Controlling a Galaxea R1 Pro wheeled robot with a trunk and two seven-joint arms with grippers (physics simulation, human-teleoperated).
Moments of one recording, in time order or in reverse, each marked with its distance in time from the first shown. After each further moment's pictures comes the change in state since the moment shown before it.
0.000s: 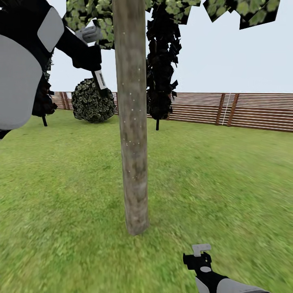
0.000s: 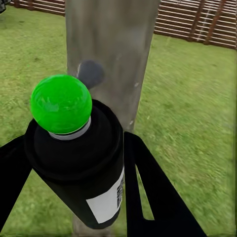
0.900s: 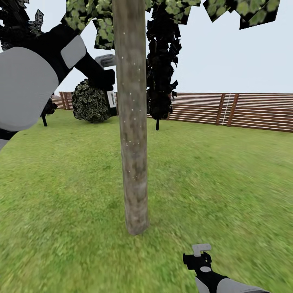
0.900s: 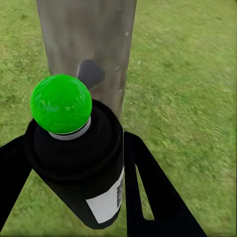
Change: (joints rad) left arm 0.000 -0.044 -0.005 0.185 -0.003 -0.008 0.021; right arm 0.000 0.000 0.000 0.000 0.000 0.000 0.000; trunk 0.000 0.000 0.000
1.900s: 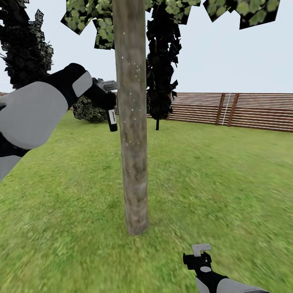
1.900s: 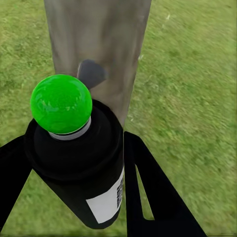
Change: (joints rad) left arm 0.133 0.018 -0.003 0.031 -0.004 -0.113 0.001; right arm 0.000 0.000 0.000 0.000 0.000 0.000 0.000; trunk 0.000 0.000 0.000
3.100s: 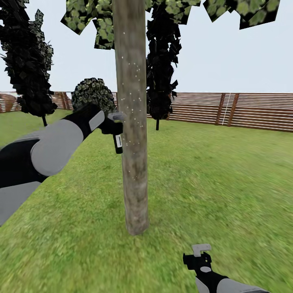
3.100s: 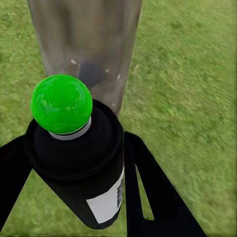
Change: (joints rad) left arm 0.214 -0.026 -0.012 0.004 -0.004 -0.128 -0.003; right arm 0.000 0.000 0.000 0.001 0.000 0.000 0.000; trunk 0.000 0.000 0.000
